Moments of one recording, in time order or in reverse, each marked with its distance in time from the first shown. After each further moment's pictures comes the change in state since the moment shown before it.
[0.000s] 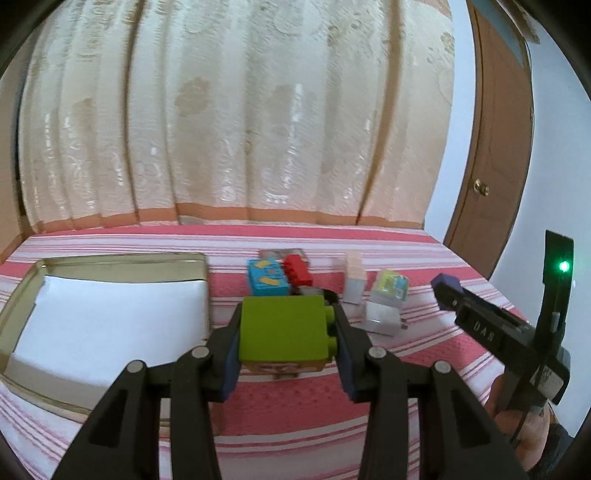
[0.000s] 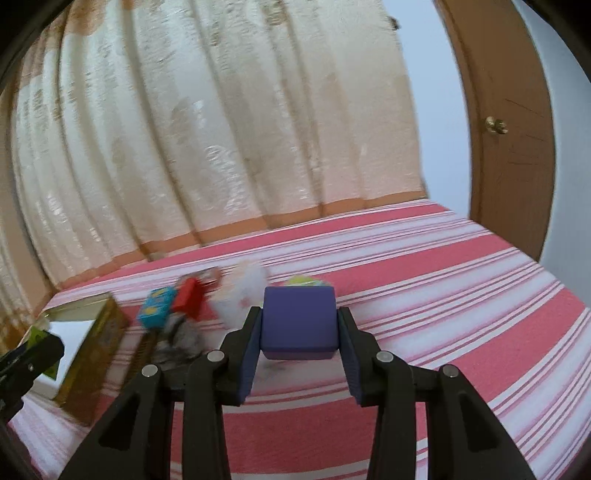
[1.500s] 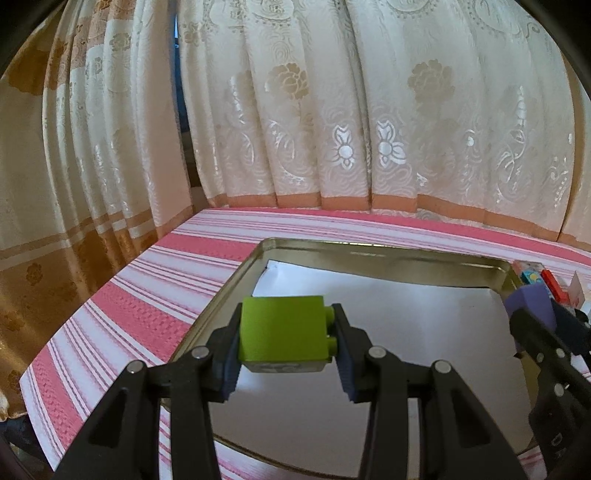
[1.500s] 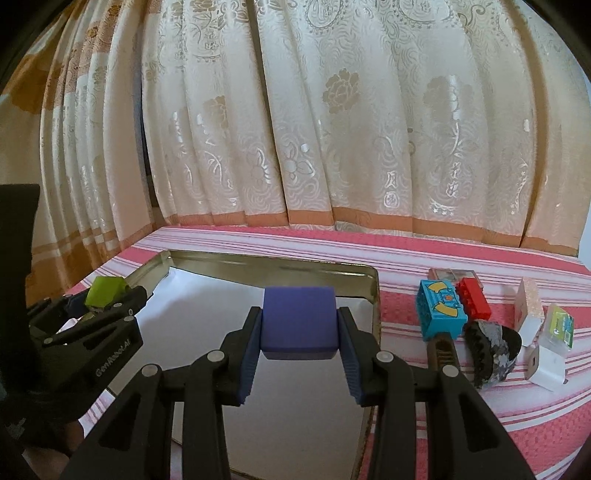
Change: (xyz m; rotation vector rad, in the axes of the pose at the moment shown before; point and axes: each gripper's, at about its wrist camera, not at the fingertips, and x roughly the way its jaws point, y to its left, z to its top) left arm -0.008 0.186 -0.008 -0.133 0.037 0.627; right arm 0.025 0.265 -0.042 -0.293 0.035 0.334
